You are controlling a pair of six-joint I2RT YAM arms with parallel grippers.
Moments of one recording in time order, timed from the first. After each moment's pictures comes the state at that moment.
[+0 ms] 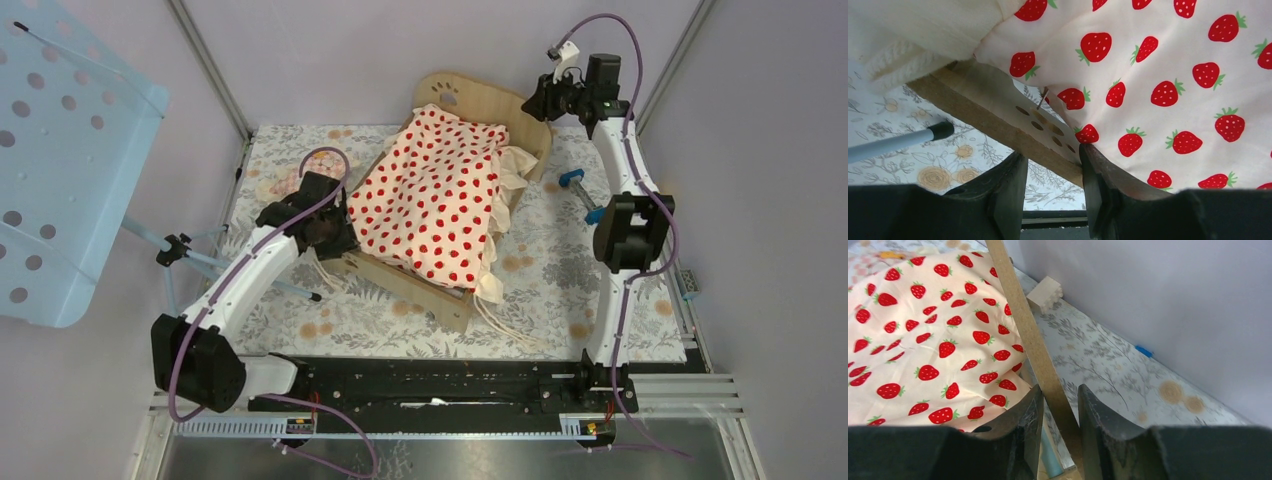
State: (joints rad) left arm -0.33 1.28 1.09 -0.85 -0.03 -0.63; right arm 0.00 2.29 2.28 -0.44 -0.72 -0.21
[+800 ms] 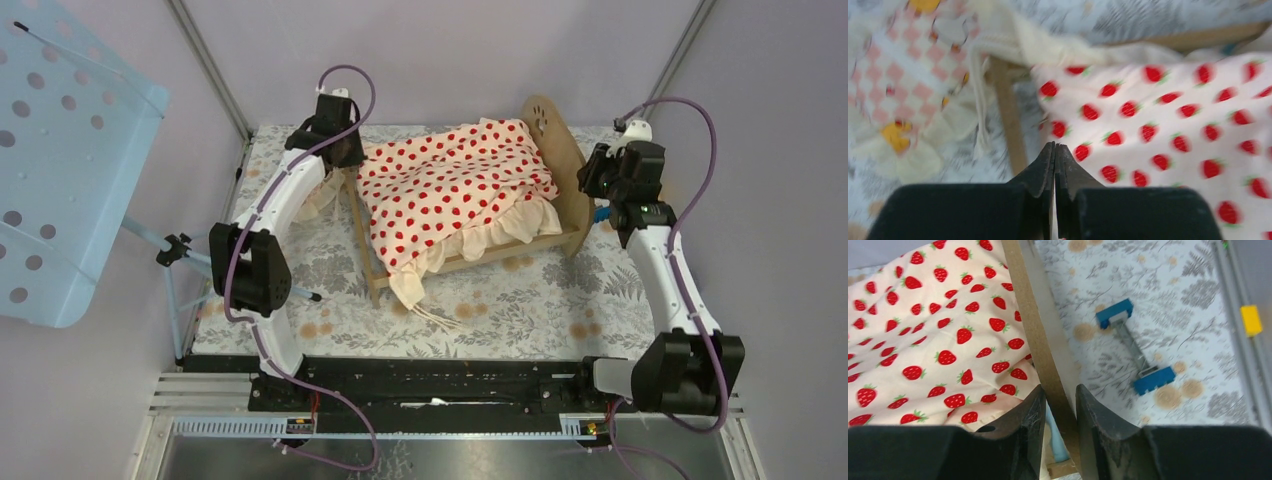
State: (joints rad) left arm -0.25 1.82 1.68 -0.64 -0.13 -0.37; right arm -0.06 1.30 1.10 -0.22 -0.11 0.11
